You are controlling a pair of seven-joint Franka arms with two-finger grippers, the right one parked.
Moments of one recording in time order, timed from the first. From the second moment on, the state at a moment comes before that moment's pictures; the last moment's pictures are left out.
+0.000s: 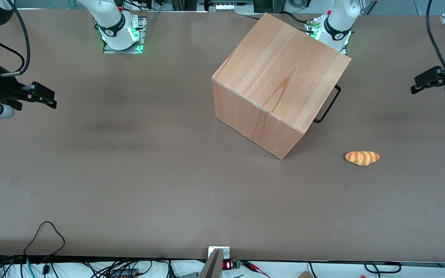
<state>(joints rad) -0.22 0.01 0.29 -1.59 -0.03 1.50 0.06</state>
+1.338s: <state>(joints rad) -0.27 0.08 0.16 -1.95 -0.21 1.77 0.21</state>
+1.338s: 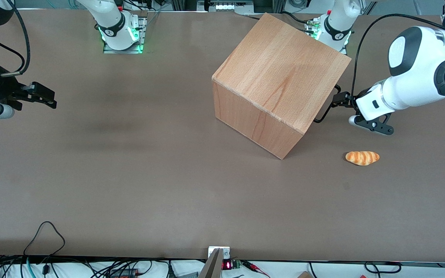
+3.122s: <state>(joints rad) -0.26 0.12 0.17 -2.03 -0.27 1.95 0.73</state>
